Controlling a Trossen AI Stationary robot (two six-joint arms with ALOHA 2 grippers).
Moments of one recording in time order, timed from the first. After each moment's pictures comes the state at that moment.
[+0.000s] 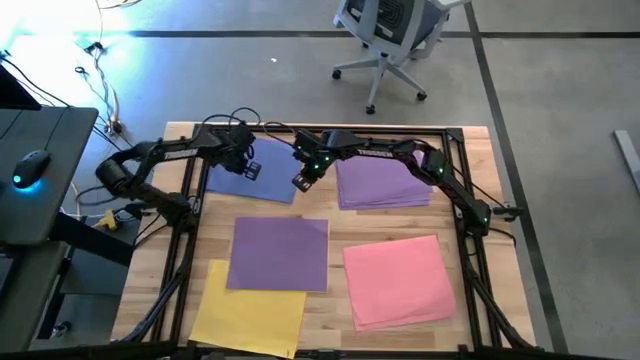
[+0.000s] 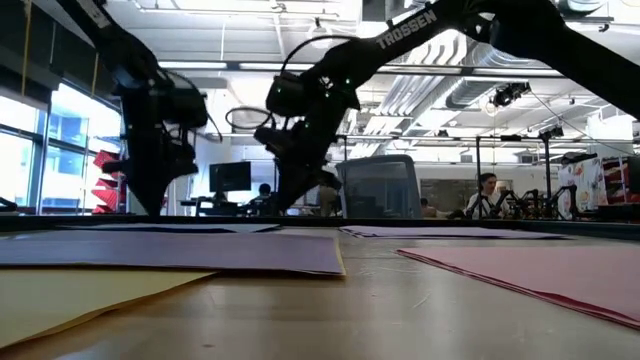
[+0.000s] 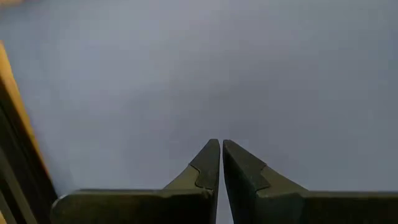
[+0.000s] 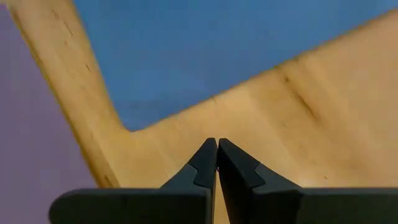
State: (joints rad) left arm 0.82 1.47 0.68 -0.59 -0.18 -0.30; right arm -0.33 2.33 2.01 -0.80 -0.20 0.30
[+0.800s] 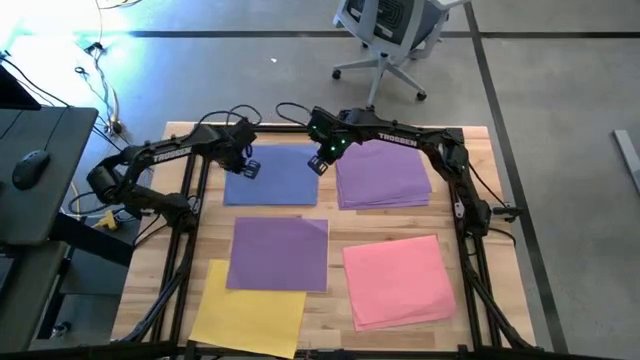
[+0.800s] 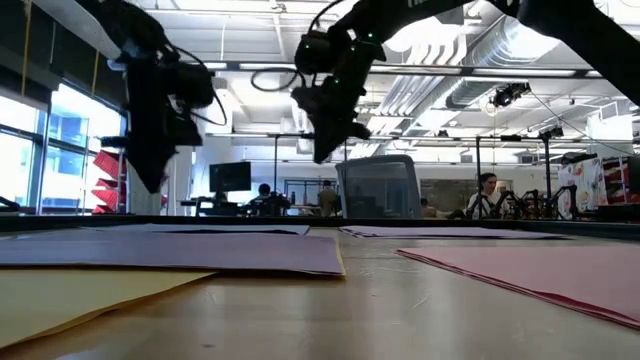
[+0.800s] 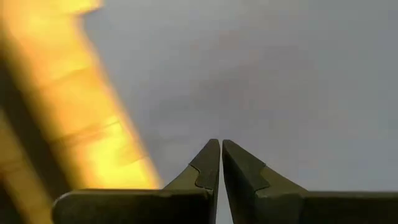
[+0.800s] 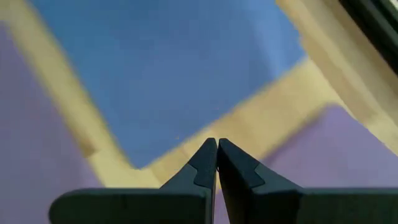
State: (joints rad) left arm 0.74 1.33 0.83 -0.95 -0.22 -0.42; right arm -0.38 2.18 2.01 -1.04 -0.01 0.28
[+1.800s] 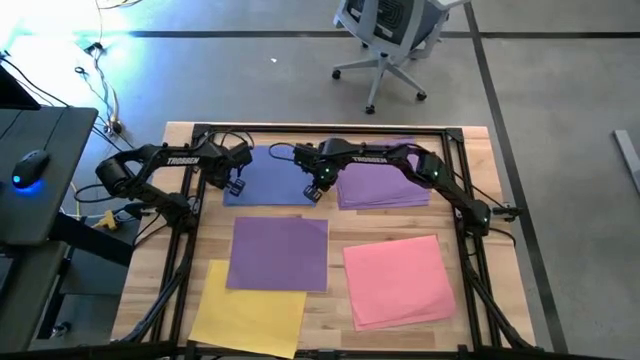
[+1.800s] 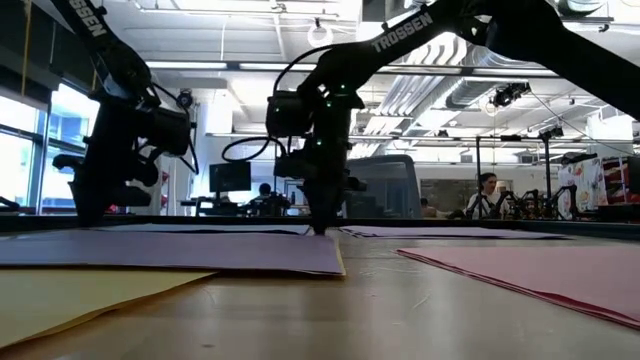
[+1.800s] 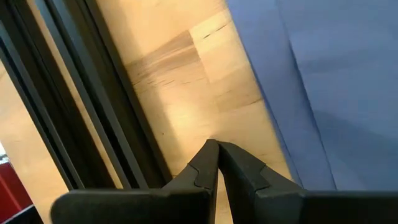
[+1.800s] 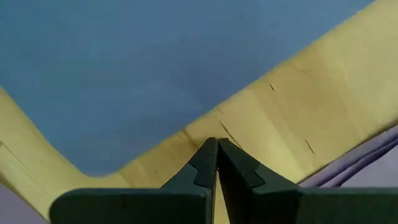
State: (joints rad) left arm 0.73 1.44 0.57 -0.78 -0.37 -0.42; right arm -0.29 2.43 2.02 -1.03 -0.03 0.31
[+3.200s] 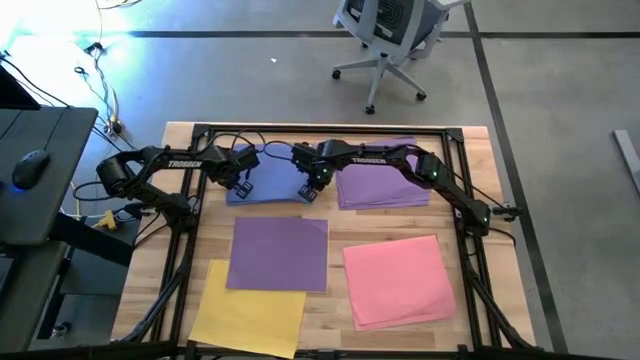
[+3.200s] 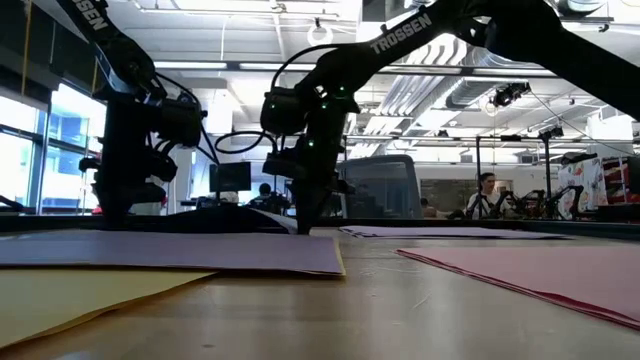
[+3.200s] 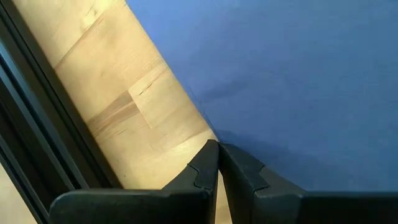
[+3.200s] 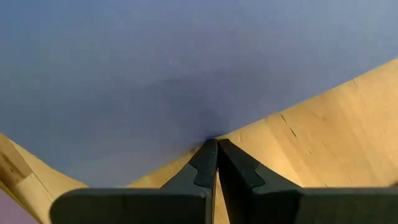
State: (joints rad) left arm 0.63 1.44 0.59 -0.70 -0.37 -0.34; right arm -0.28 2.43 2.01 -0.93 -0.04 0.29
